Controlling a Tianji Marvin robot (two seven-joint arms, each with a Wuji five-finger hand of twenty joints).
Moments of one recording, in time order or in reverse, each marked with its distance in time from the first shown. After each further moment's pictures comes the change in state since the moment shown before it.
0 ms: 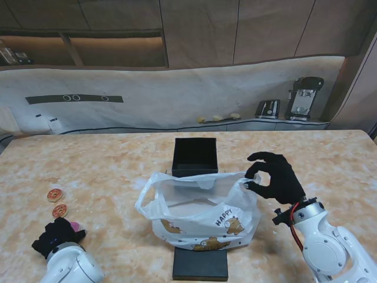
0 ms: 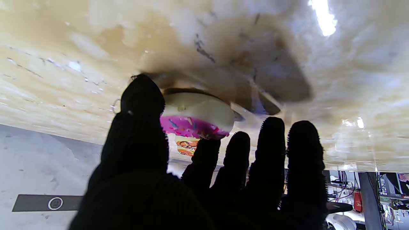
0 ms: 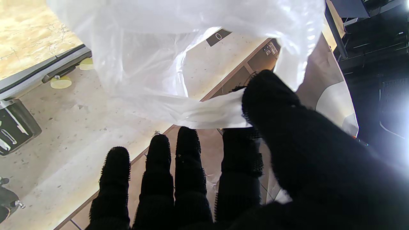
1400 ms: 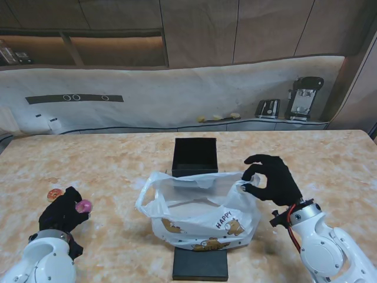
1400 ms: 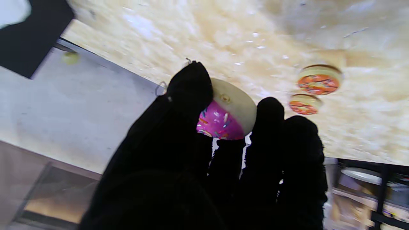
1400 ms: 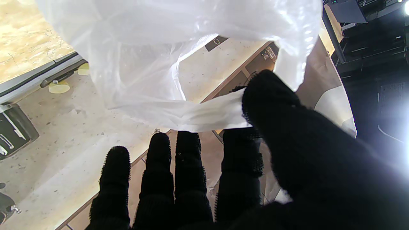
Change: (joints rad) left arm 0.173 0.052 -0.186 -0.347 0.036 -0.416 -0.232; right arm -0.003 0.003 -0.021 -0.003 -0.015 0.009 -0.011; left_hand 0.149 -0.245 0.371 -0.078 0.025 -0.061 0.399 0.149 0.318 -0.088 -0.006 0.455 0.289 -0.042 0.257 0.253 0.224 -0.038 0.282 0.201; right_hand 0.000 -0.001 0.000 0.000 0.001 0.000 0.000 -0.002 0.035 0.000 0.000 0.000 0.023 0.001 -0.001 0.000 0.004 0.000 0.009 0.000
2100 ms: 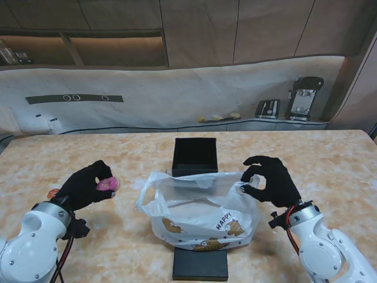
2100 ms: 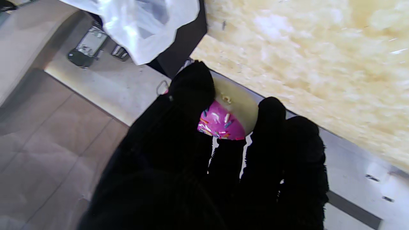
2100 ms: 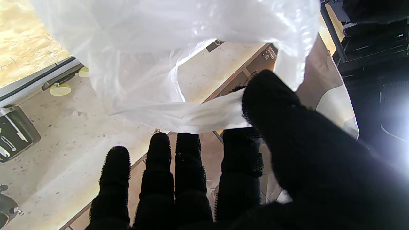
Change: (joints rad) left arm -0.082 0.058 -0.072 -0.112 -0.168 -0.310 -0.270; right arm -0.008 -0.001 -0.008 -0.005 0.000 0.012 -0.008; left_hand 0.000 -0.025 0.024 0.000 0.042 -0.011 0.000 -0.021 0.038 0.000 -0.038 0.023 0.013 0.010 -0.001 0.016 0.003 0.013 0.000 0.014; right_hand 0.000 0.000 0.000 0.000 0.000 0.000 0.000 0.000 0.000 0.000 0.000 0.000 0.000 0.000 0.000 0.000 0.000 0.000 0.000 0.000
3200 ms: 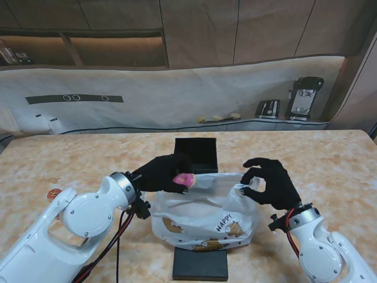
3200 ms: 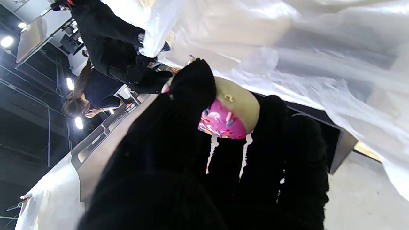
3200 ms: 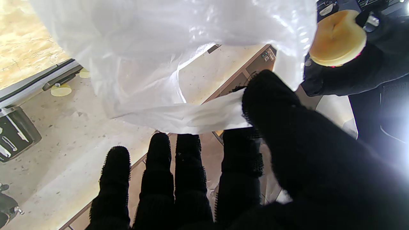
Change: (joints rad) left arm -0.479 0.044 0.468 0.194 -0.240 -0.108 -0.168; right arm -0.019 -0.001 0.002 -0.010 -0.014 -0.001 -0.011; left_hand 0.000 -0.013 0.012 0.000 0.024 -0.027 -0.007 0.024 0.023 -0.002 -0.028 0.012 0.027 0.001 -0.053 0.011 0.003 0.005 -0.031 0.001; right_hand 0.000 0.000 0.000 0.000 0.000 0.000 0.000 0.000 0.000 0.000 0.000 0.000 0.000 0.000 0.000 0.000 0.000 0.000 0.000 0.000
